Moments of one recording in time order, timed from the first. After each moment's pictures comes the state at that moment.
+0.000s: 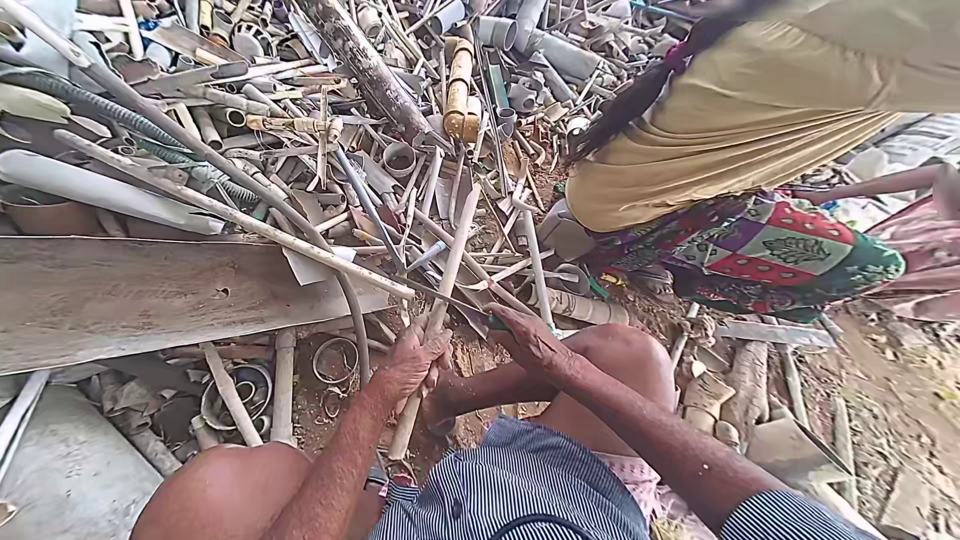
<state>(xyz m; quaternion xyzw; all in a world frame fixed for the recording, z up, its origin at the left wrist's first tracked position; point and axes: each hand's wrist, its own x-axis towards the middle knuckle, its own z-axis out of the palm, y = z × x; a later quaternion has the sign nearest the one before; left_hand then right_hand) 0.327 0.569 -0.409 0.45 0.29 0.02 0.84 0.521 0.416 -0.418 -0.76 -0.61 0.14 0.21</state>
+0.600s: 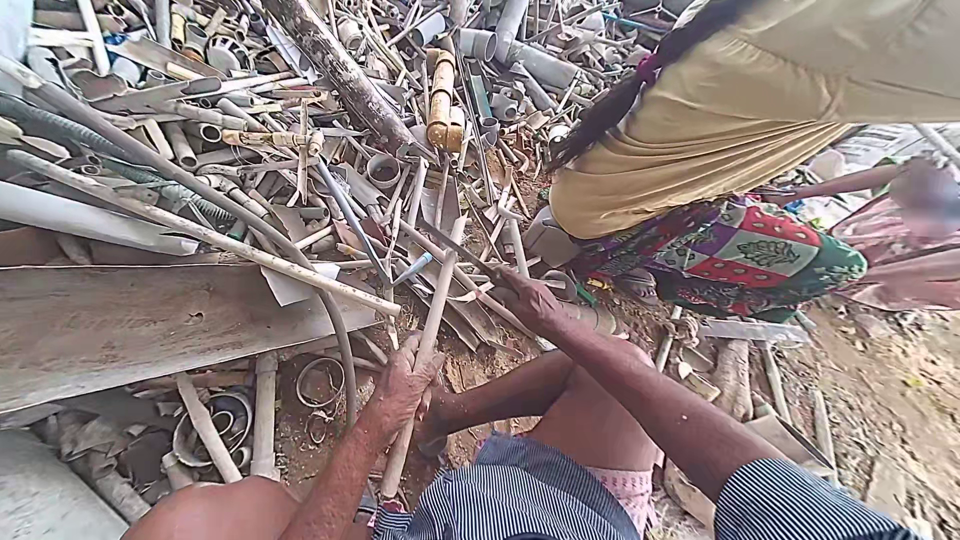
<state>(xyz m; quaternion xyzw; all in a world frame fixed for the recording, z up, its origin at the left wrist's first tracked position) 0.337 0.560 -0.419 0.50 0.32 0.02 0.80 0.586 0.441 -0.393 -0.84 -0.49 0.18 0.15</state>
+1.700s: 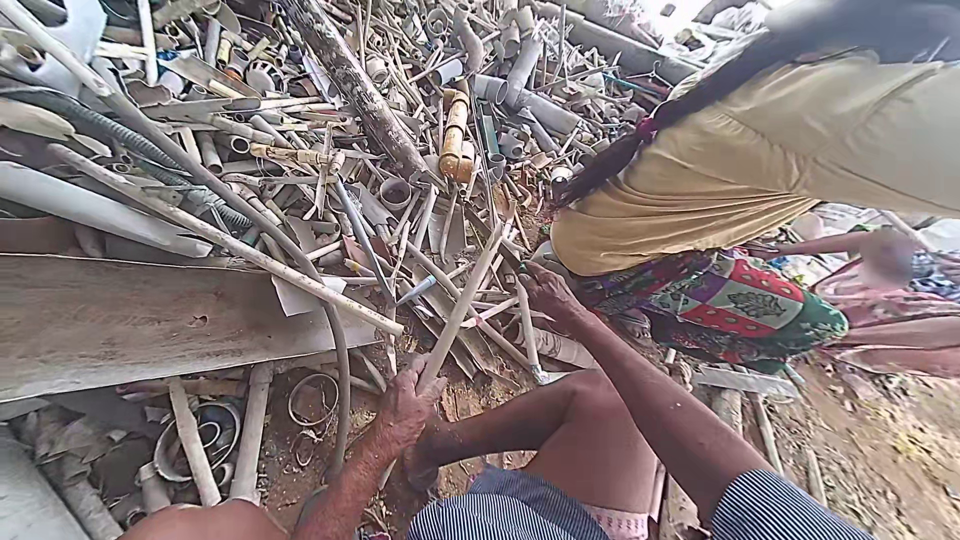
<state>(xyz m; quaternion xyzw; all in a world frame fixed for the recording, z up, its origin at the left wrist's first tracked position) 0.336 0.564 -0.428 0.65 0.31 0.07 0.69 0.642 0.479 -0.370 -0.89 -0.39 0.18 0.14</state>
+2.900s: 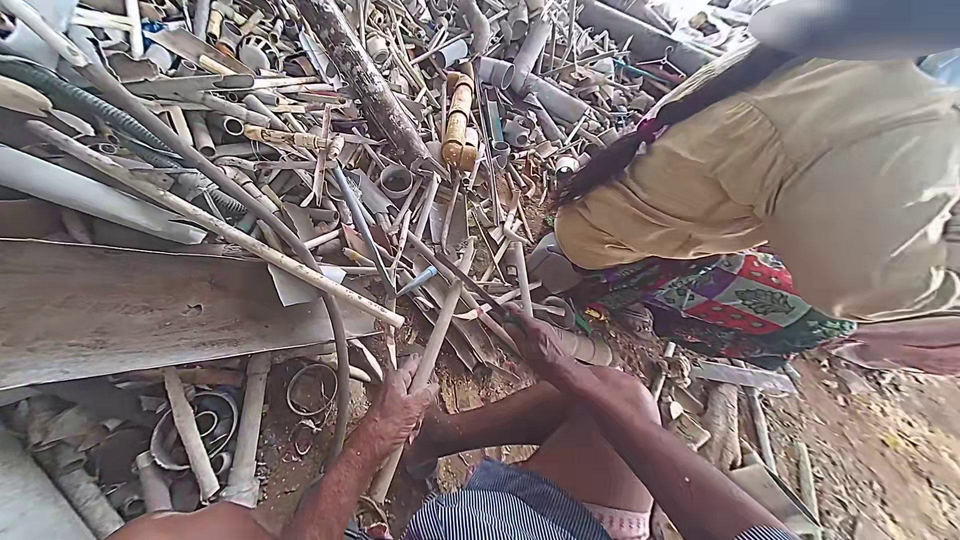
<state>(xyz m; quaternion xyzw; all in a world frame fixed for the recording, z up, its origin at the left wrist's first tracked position) 0.323 0.567 -0.430 0.53 0.33 0.00 0.78 0.575 0.424 -0.414 -0.85 -0.49 0.17 0.13</state>
